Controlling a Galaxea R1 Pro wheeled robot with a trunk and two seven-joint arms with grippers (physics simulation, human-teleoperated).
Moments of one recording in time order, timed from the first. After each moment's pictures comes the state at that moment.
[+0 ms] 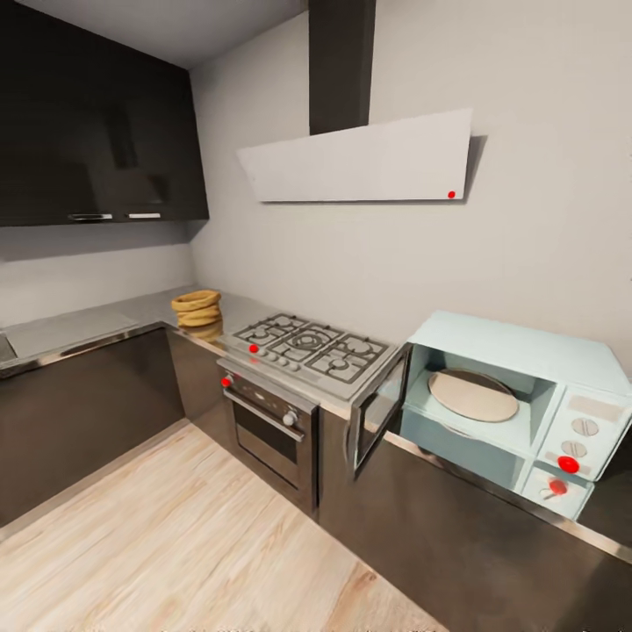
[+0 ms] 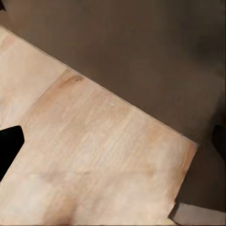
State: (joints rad) left arm 0.00 0.07 0.00 -0.09 0.00 -0.06 0.00; right arm -0.04 -0.07 -0.07 -0.54 0.00 -0.27 -0.02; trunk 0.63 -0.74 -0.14
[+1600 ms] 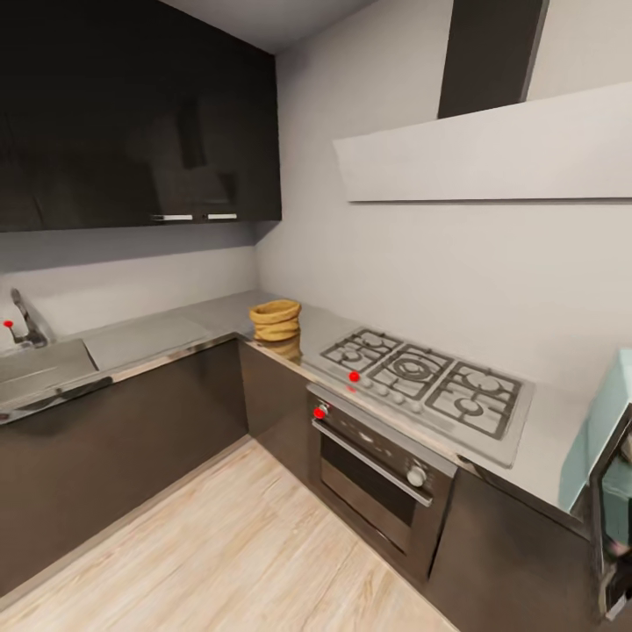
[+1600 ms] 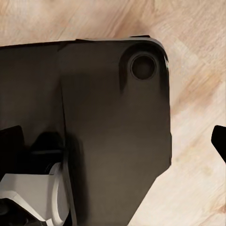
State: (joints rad) left arm 0.00 0.11 0.01 -0.10 0.00 -0.06 0.00; right arm 0.00 0.06 -0.07 0.08 0.00 -0.27 -0.03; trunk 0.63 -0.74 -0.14
